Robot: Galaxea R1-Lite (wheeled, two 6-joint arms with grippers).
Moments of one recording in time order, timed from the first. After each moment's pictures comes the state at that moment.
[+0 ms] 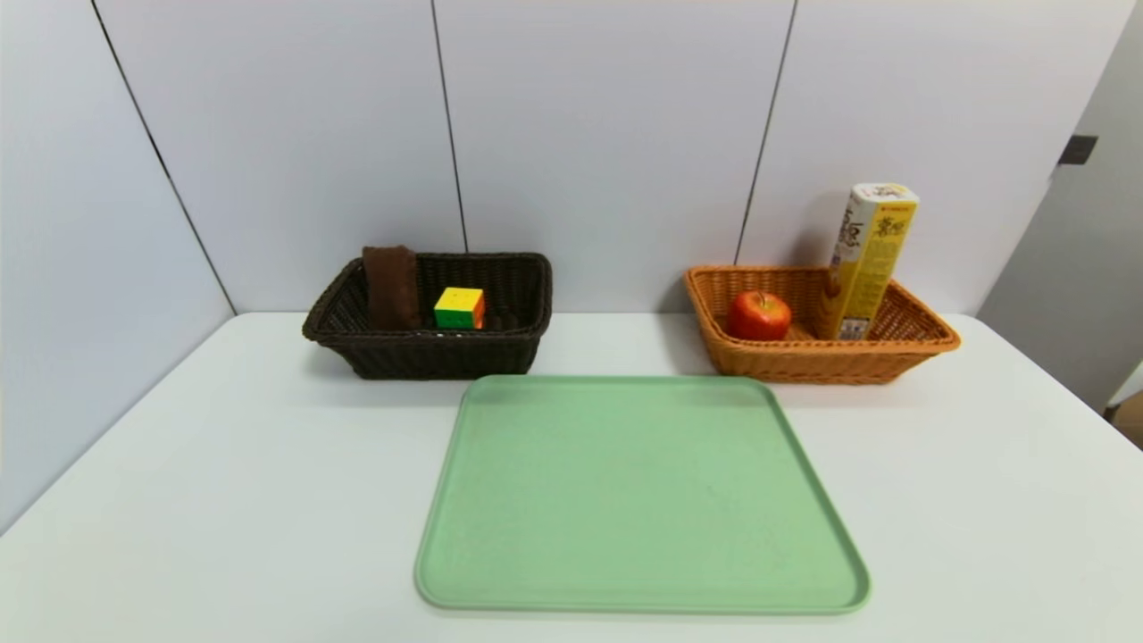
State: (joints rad) left arm 0.00 0.00 0.00 -0.02 0.03 -0.10; right arm 0.00 0.00 -0.02 0.03 -0.01 0.02
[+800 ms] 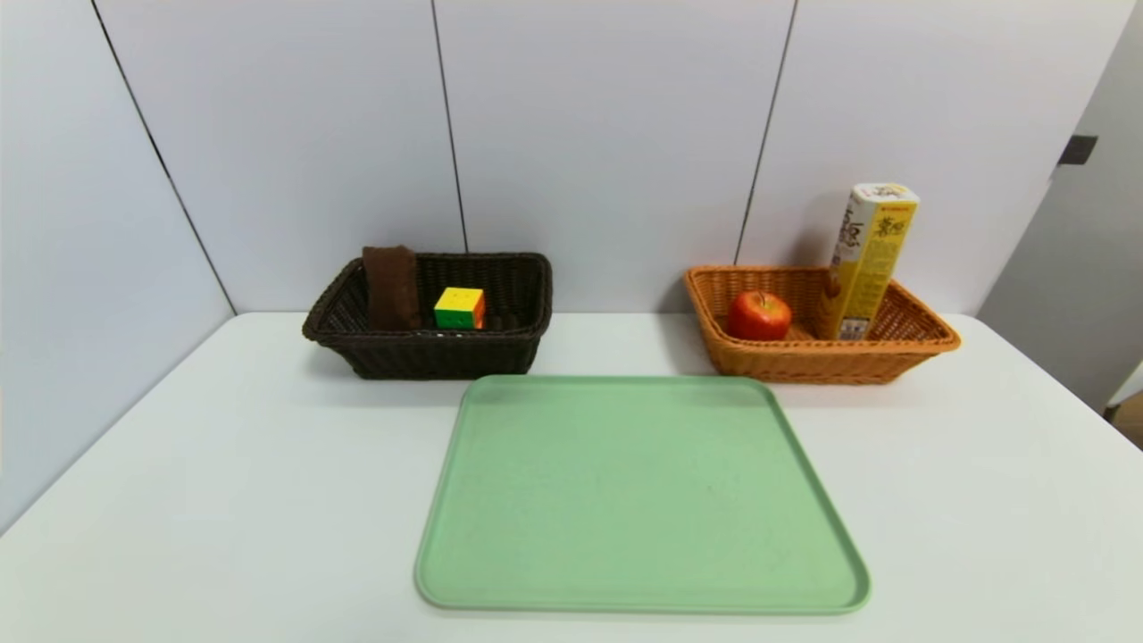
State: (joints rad) left arm 0.00 0.00 0.00 -0.02 0.03 -0.10; right arm 0.00 0.00 -0.02 0.03 -0.01 0.02
